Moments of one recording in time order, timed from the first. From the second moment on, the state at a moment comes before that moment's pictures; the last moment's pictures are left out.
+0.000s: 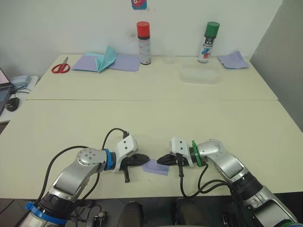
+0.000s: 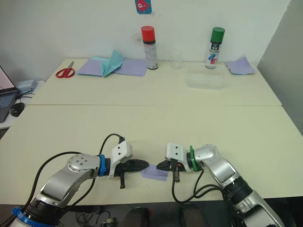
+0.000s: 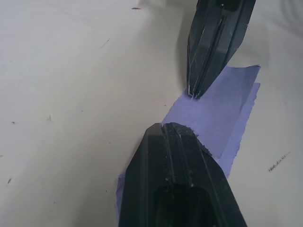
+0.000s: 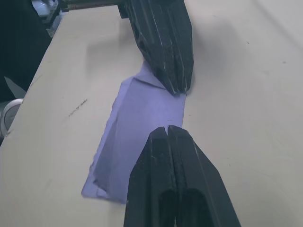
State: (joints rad) left arm -0.15 0.72 -0.23 -0.22 -0.30 0.47 -0.97; right arm -0.41 -0.44 0.48 0.02 0.12 0.28 1.10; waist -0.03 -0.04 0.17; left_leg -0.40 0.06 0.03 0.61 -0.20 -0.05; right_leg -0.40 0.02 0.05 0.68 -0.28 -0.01
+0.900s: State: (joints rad) left arm -0.16 0.72 -0.25 -0.20 -0.29 0.45 -0.98; right arm -0.38 -0.43 0.49 -0.05 0.13 0.37 1.04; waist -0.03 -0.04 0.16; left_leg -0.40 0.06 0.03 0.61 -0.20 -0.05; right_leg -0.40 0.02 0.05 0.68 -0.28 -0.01
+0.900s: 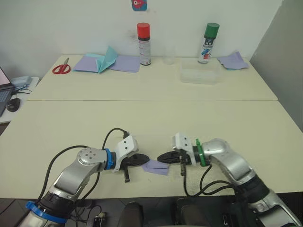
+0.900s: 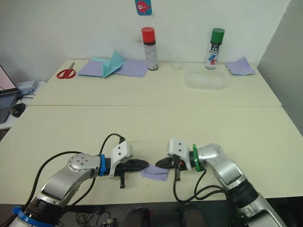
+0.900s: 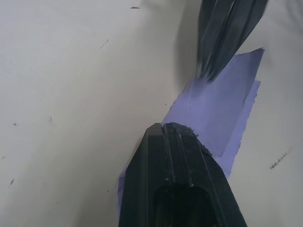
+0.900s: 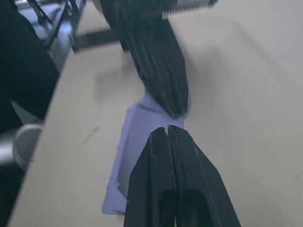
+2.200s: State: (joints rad) left arm 0.01 0.77 -0.03 -0.30 -0.38 0.49 -0.97; right arm -0.38 -0.42 0.48 -0.01 0.11 0.28 1.09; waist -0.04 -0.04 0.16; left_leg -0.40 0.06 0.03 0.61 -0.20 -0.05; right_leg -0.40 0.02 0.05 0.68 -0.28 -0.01
